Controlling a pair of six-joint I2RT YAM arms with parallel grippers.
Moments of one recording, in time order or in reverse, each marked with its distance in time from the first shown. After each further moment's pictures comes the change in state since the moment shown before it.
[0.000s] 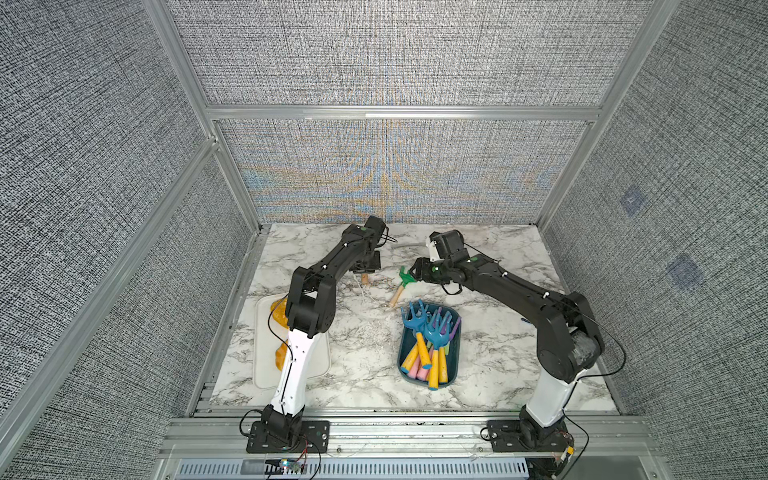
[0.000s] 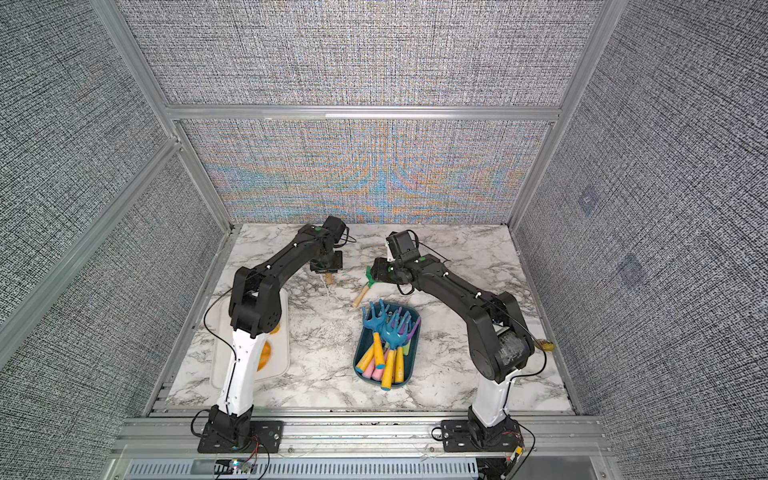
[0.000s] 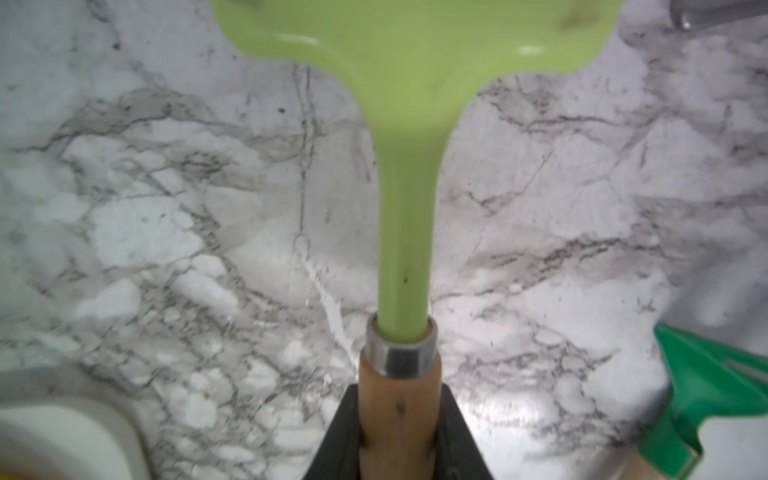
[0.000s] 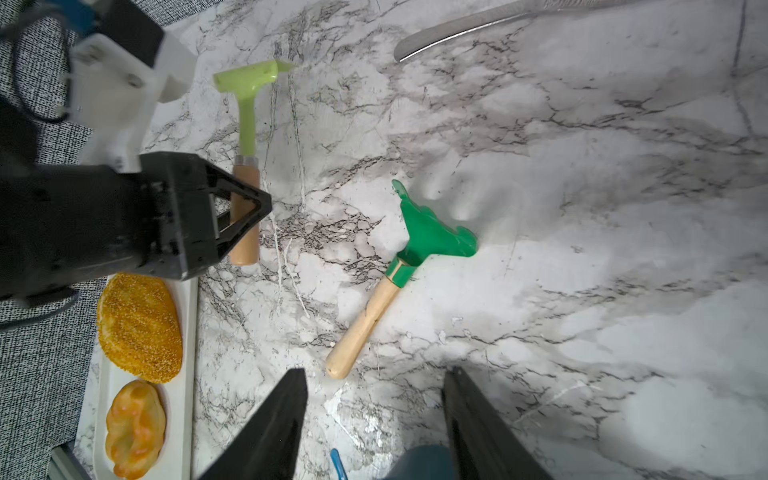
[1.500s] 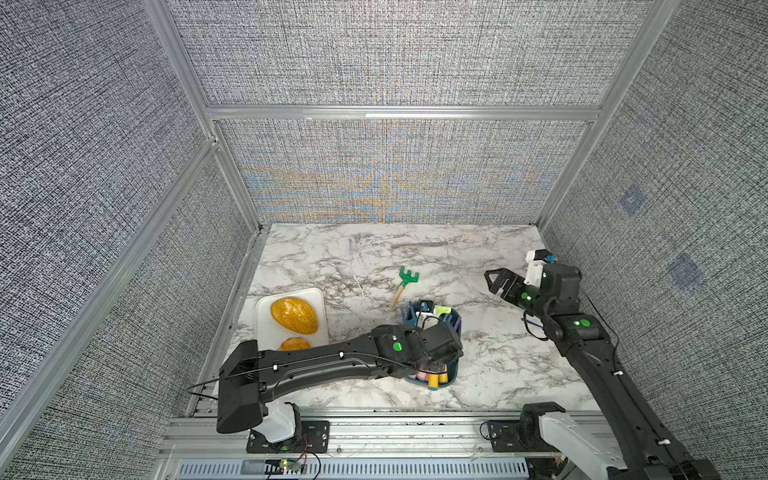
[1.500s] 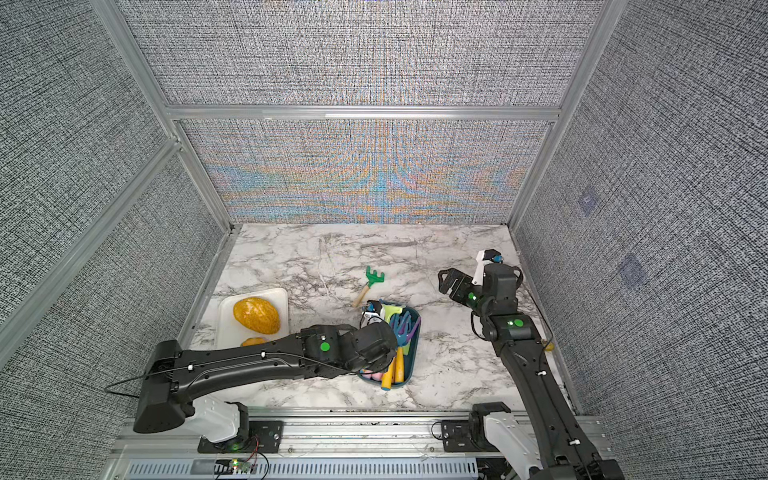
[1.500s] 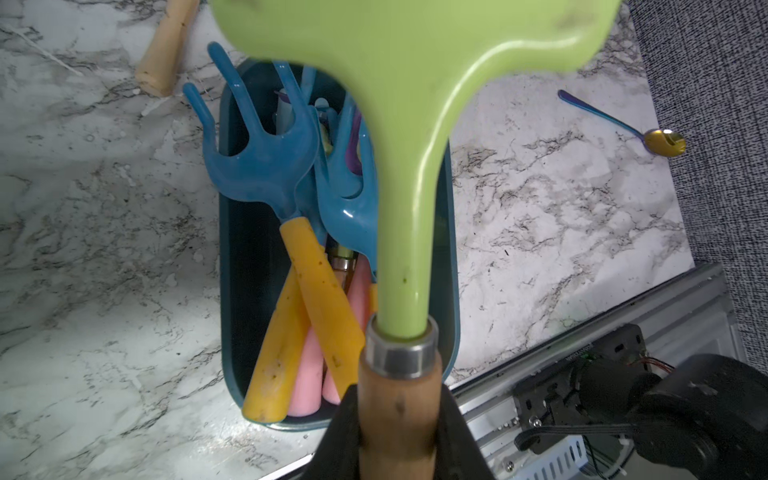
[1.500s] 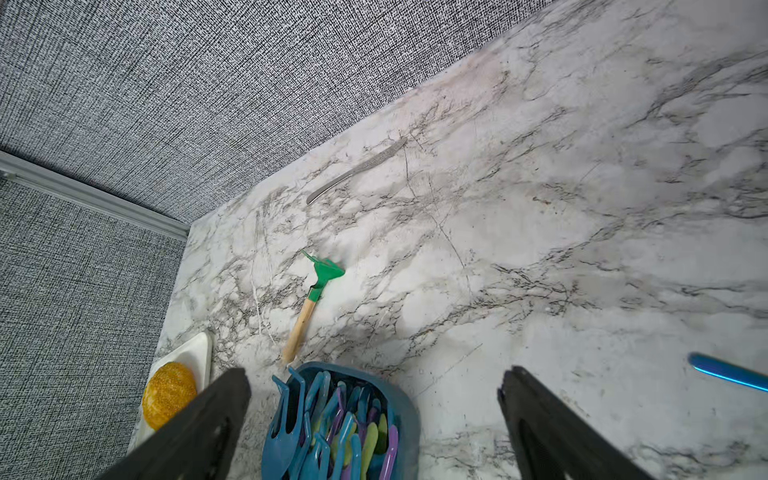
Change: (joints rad) left arm -0.877 -0.750 -0.743 0.268 -0.133 -0.532; right arm -0.435 -0.867 -0.553 -0.016 -0.065 -0.001
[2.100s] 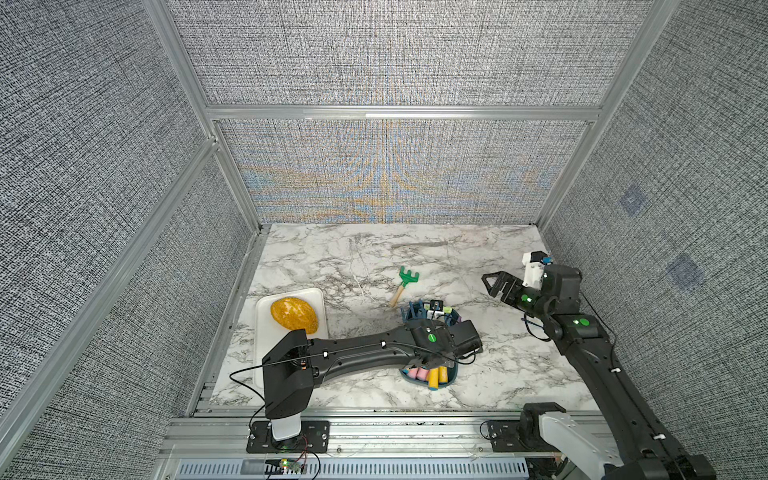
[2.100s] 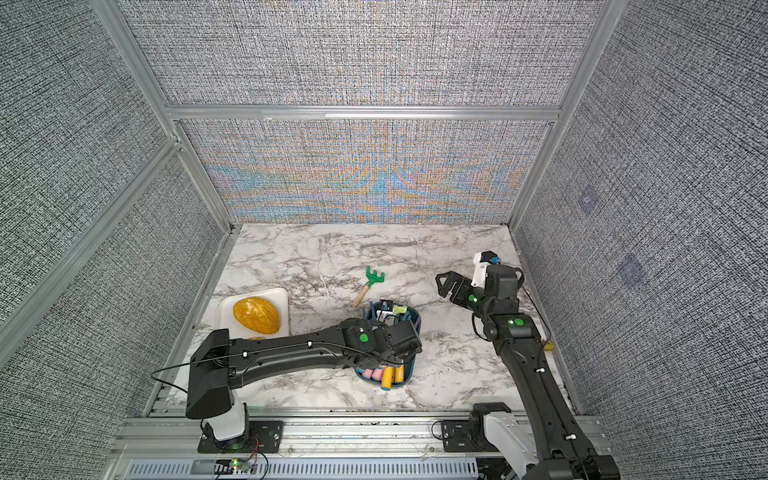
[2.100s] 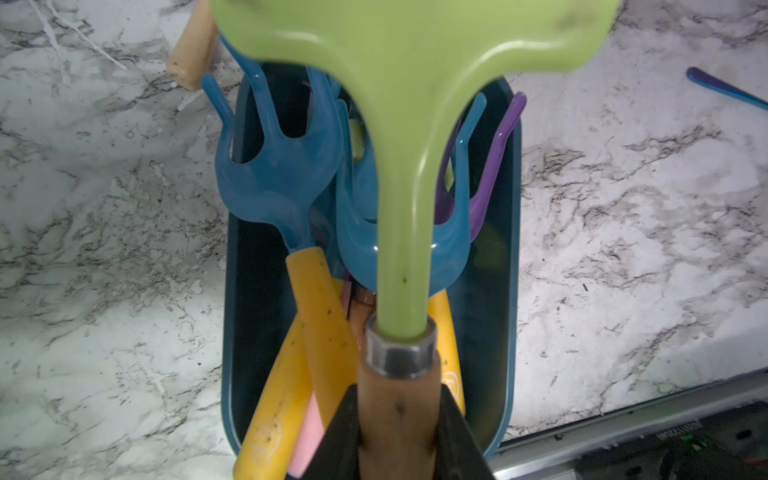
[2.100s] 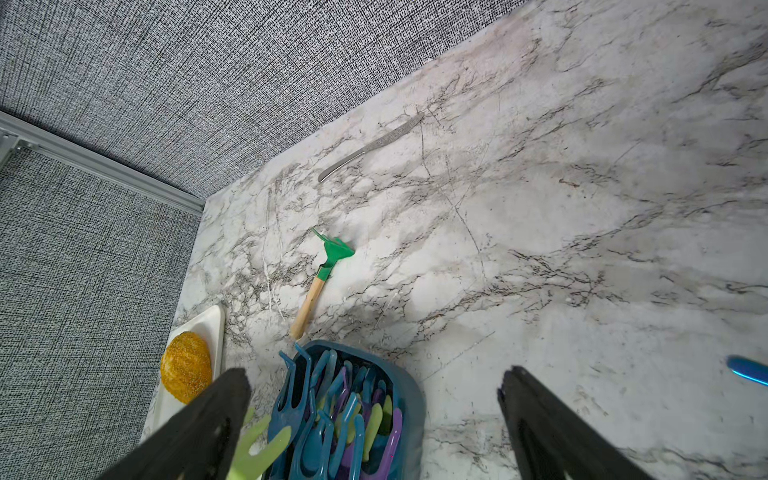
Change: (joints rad) left arm 0.020 0.240 0.190 -0.161 -0.051 -0.041; right arm -0.031 0.018 -0.022 0.008 -0.103 -0.031
